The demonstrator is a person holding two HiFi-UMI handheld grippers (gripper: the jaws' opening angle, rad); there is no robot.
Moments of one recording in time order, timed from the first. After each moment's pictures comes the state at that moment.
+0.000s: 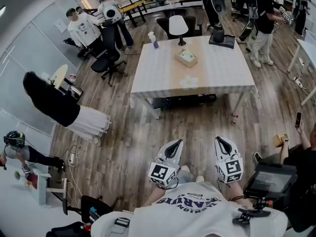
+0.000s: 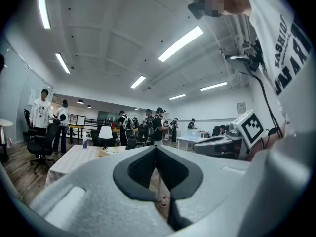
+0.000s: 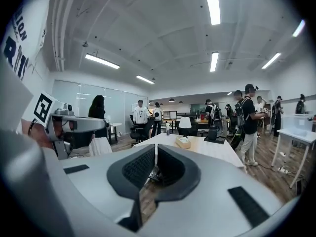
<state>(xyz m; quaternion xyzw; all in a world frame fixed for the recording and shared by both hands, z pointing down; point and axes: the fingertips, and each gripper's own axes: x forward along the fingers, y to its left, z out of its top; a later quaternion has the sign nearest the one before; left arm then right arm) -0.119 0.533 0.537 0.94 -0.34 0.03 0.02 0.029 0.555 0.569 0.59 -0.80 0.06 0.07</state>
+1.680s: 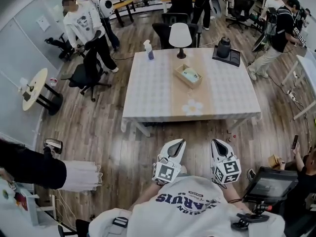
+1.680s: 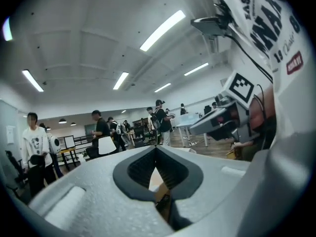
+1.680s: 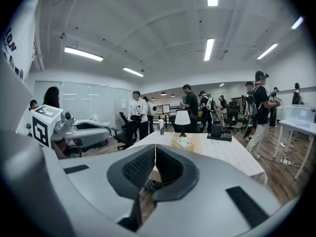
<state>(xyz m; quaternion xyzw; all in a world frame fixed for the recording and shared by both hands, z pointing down) -0.134 0.234 0.557 0.95 -0.28 0.10 -0.12 -0.013 0.263 0.574 0.63 -0.77 0.12 0.08</state>
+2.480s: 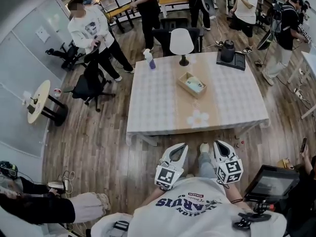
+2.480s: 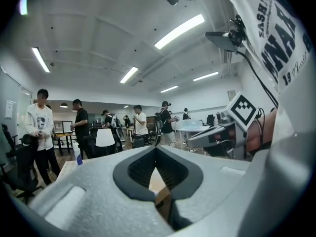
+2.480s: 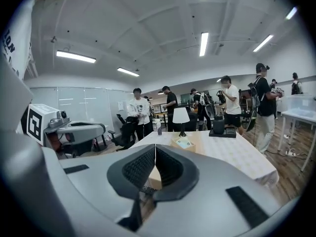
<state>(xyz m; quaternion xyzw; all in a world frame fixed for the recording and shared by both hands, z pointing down) -0.116 0.149 0.561 0.96 -0.28 0.08 -0.04 0.010 0.169 0.598 0.63 -0.76 0.14 0.06</state>
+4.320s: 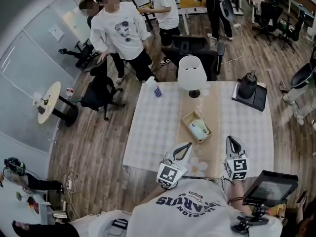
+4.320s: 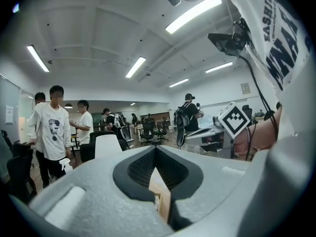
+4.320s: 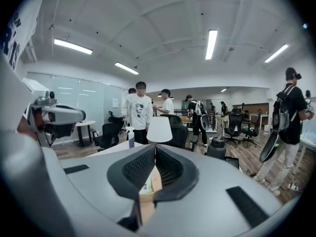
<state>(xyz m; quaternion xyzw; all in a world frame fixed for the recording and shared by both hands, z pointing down) 0.069 -0.180 0.529 0.94 -0.32 0.11 -0.05 0.239 -0.188 0.581 0.63 -0.77 0.08 0.09</state>
